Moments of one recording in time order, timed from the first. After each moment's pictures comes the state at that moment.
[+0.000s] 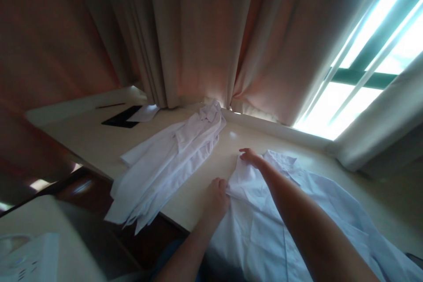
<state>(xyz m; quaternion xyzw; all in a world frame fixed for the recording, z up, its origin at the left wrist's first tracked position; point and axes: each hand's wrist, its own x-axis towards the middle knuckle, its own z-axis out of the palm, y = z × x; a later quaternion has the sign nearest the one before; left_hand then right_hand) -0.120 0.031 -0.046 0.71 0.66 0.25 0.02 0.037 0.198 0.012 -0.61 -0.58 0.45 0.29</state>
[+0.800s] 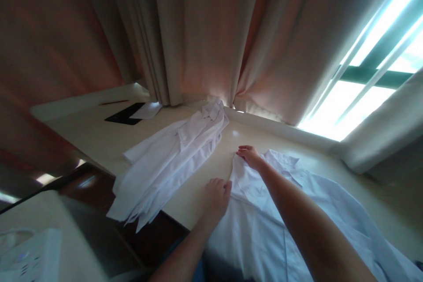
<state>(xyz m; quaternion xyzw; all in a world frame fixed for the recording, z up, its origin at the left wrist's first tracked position) -0.128 0.034 -0.041 0.68 0.67 0.29 0.06 0.018 0.212 -0.015 -0.59 -0.54 0.48 0.36</state>
